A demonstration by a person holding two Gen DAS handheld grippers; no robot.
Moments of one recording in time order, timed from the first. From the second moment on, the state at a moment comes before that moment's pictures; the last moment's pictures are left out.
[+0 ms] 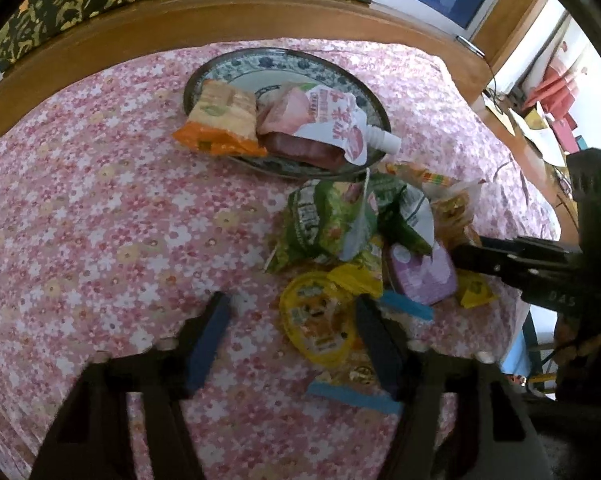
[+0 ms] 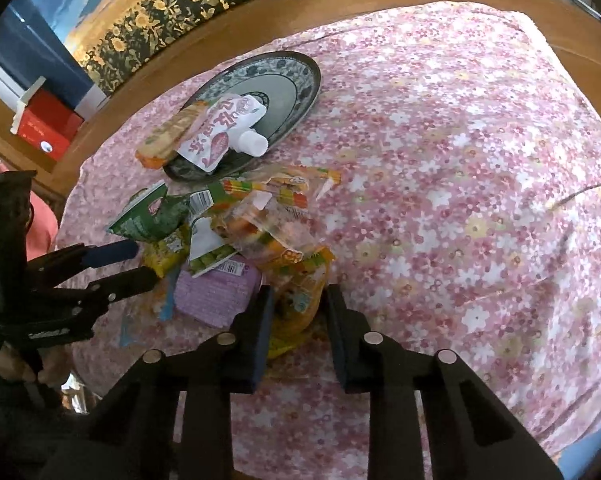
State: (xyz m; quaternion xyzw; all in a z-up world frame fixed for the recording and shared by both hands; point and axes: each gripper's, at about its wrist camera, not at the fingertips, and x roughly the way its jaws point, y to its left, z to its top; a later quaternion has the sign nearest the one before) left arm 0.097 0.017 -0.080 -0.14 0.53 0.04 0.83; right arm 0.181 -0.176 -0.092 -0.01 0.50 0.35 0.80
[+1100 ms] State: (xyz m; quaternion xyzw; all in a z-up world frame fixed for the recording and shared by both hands) left arm 0.082 0.038 0.012 -0.14 0.46 0.09 0.87; right arm 0.155 -0.200 -0.024 0.03 0.41 0.40 0.82
